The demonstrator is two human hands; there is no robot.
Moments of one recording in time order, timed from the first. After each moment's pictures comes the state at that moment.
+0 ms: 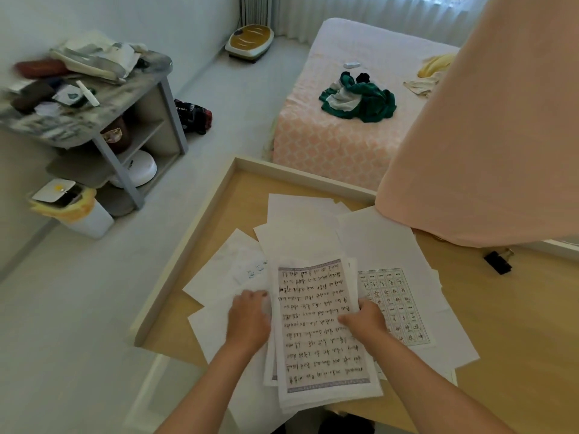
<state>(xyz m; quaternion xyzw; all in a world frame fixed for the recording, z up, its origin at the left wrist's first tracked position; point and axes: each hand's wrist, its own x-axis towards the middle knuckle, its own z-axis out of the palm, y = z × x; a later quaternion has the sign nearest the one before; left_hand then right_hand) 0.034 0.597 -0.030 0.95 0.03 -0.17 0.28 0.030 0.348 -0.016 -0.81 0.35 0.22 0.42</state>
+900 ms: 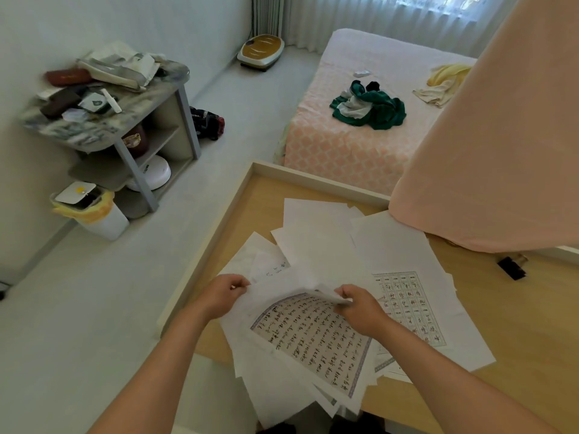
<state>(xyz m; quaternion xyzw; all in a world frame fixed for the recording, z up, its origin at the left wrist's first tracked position) 0.082 0.711 -0.003 0.88 0.04 -0.27 0.39 0.048 0.382 0.012 -0.88 0.10 0.26 0.40</state>
